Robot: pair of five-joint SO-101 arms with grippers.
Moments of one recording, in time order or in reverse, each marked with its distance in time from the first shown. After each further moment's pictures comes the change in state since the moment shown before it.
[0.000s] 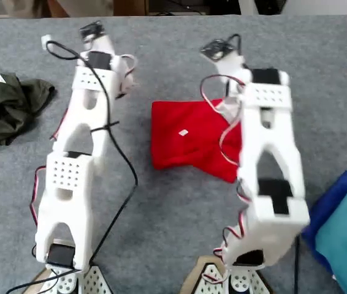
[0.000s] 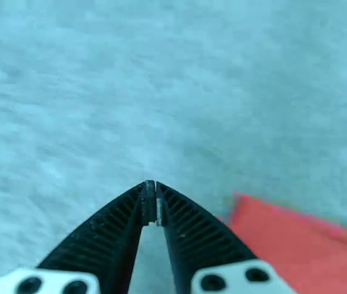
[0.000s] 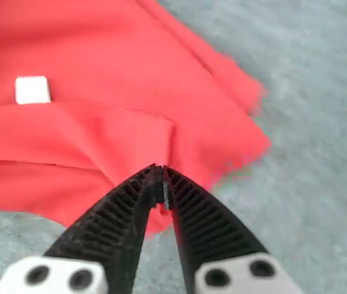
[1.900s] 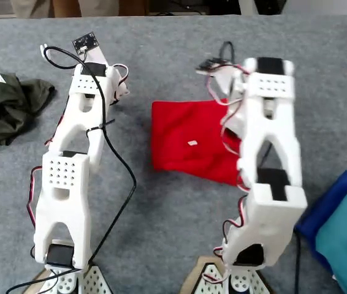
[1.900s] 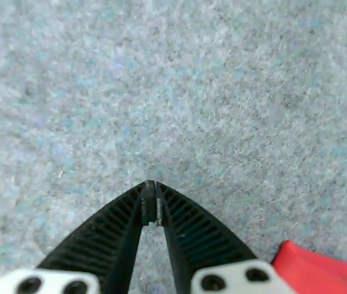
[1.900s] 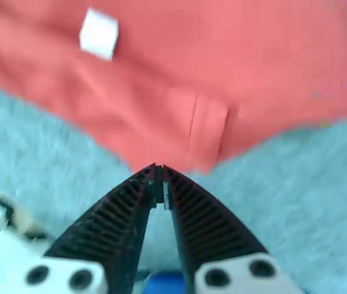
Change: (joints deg) left arm -1.8 0.0 10.4 -11.6 0.0; right arm 0.3 4.1 -9.1 20.2 8.9
